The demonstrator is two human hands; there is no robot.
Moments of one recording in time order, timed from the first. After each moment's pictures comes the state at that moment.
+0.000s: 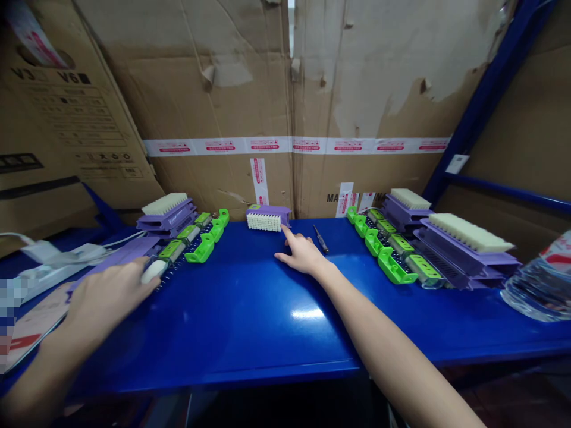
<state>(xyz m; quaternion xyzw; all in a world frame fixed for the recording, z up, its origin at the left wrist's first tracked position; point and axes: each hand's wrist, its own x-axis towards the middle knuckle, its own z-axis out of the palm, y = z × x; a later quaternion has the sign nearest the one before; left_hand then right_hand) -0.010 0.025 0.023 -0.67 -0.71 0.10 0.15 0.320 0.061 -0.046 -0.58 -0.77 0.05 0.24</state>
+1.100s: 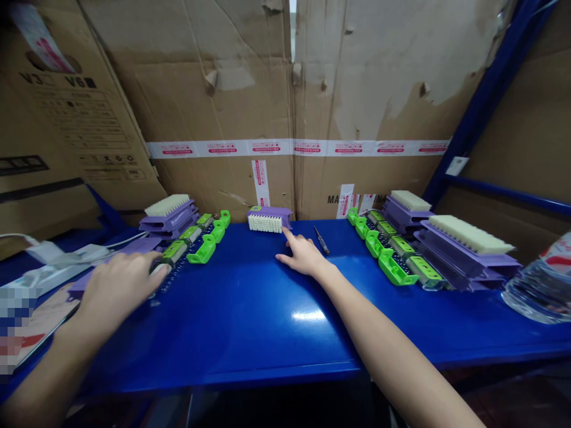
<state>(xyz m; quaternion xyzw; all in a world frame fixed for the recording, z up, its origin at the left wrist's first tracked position) -0.010 0.035 0.022 -0.72 -0.66 0.02 0.21 0.319 0.060 -0.046 -0.59 -0.78 0.05 0.23</state>
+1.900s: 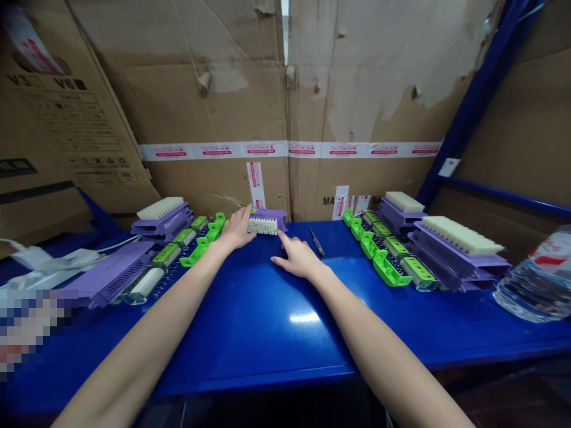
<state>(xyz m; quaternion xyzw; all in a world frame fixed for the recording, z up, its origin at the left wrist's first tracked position) 0.137 0.166 -0.013 -0.84 -0.51 -0.16 0.06 0.321 0.063 -0.049 -0.58 -0.78 0.05 0.24</state>
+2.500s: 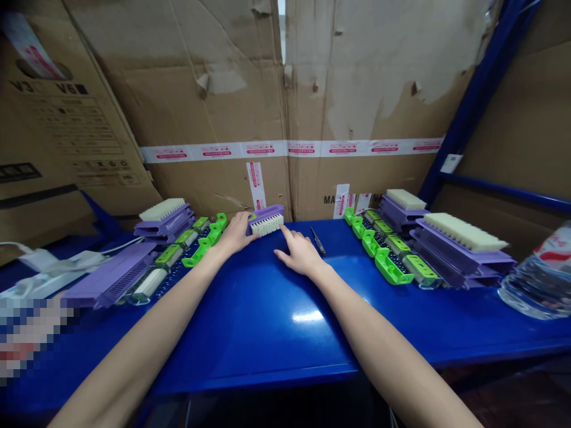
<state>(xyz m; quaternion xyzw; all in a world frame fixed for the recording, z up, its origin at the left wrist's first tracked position) 0.125 0.177 -0.033 -0.86 -0.44 -0.25 0.04 0.321 0.062 -0.046 -0.59 -0.76 0.00 0.27</state>
